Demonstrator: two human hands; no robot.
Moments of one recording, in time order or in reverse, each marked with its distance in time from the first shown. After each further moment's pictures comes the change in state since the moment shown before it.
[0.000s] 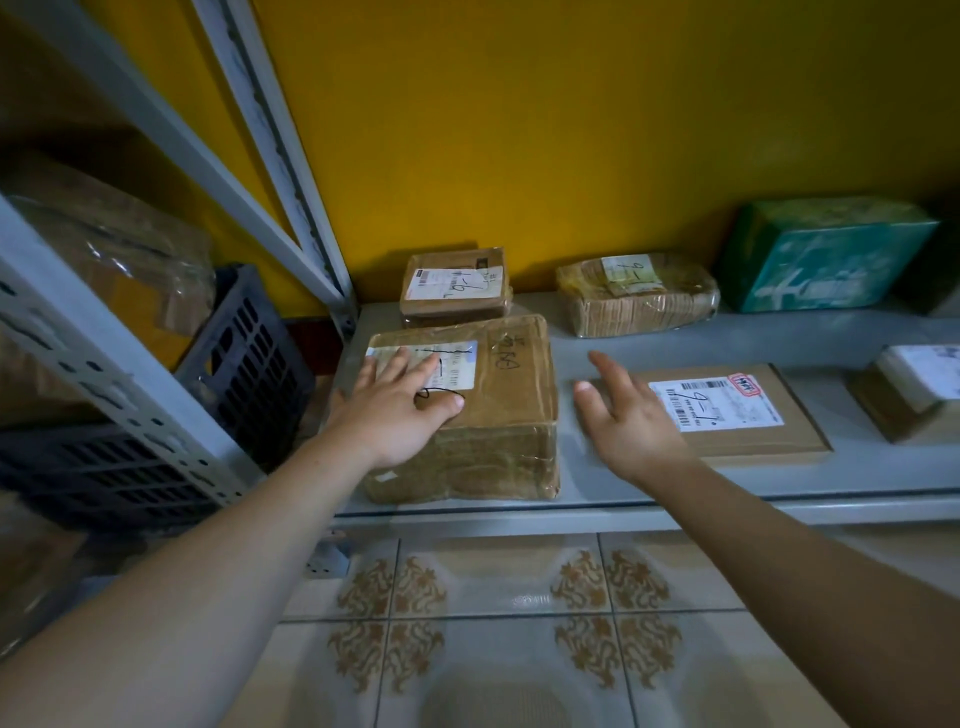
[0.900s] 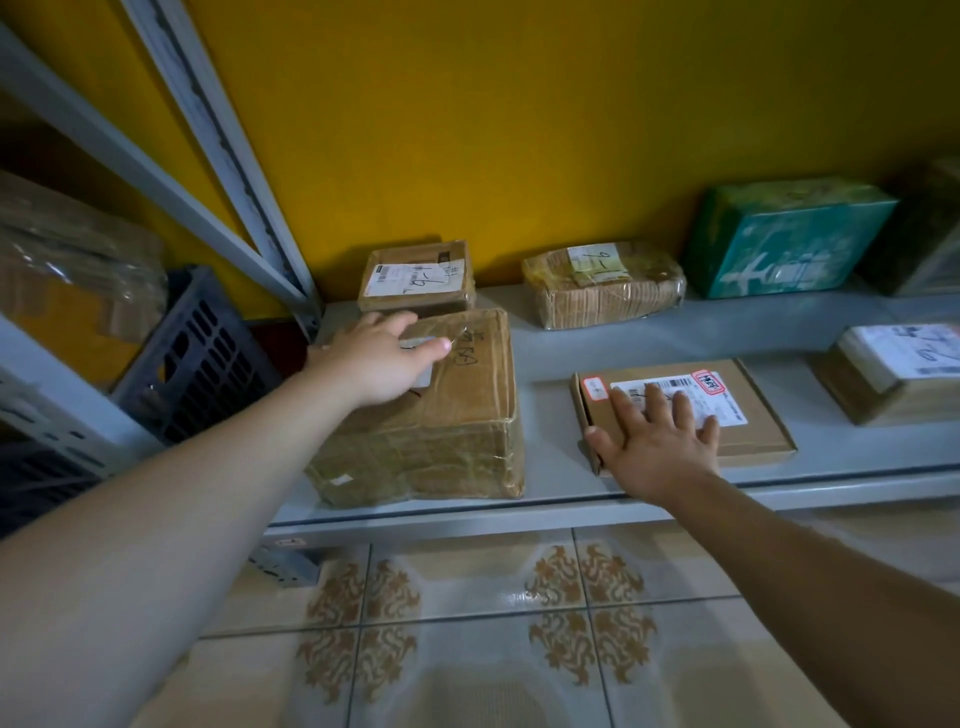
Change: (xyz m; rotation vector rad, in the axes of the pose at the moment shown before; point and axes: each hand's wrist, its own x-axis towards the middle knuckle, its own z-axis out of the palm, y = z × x) left_hand 0.033 0.040 -0.026 -0.015 0.095 -0.024; right_hand 0.011 0.079 0.002 -0.597 -0.126 0.212
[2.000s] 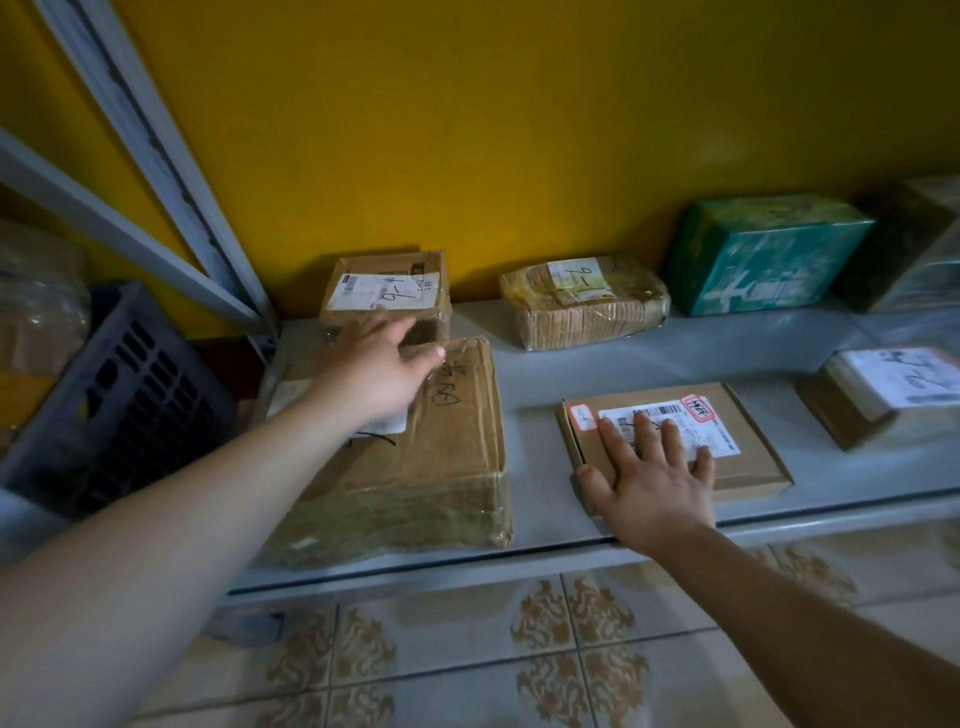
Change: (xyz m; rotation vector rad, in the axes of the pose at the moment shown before) left_hand 0.044 0.020 0.010 -0.142 0.061 0.113; right_hand 0.009 -0.002 0.013 0.002 0.062 0.043
